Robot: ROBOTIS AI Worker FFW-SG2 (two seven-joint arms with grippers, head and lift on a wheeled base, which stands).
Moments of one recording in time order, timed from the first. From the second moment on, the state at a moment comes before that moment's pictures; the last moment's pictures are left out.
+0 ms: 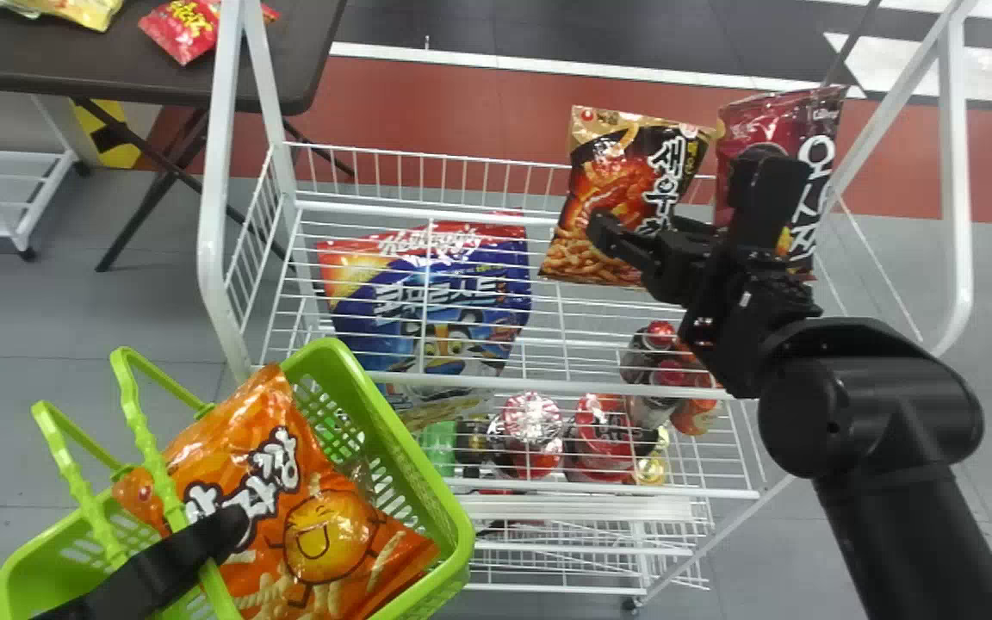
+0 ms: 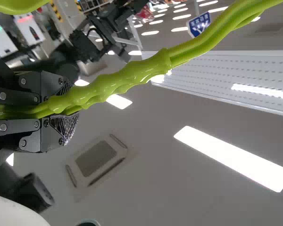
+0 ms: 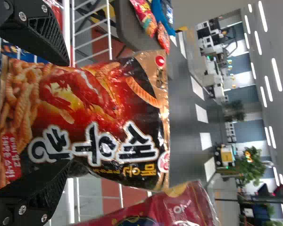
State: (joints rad) left arm 0.49 0.00 0.43 -1.88 0.77 1.06 -1.57; right arm -0.09 -0.21 0.08 -1.68 -0.42 0.48 -0.08
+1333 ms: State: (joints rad) left arm 0.56 0.00 0.32 -2.12 0.43 1.08 -1.41; right arm -0.11 -0.24 0.05 -1.63 -0.52 0.44 0.03
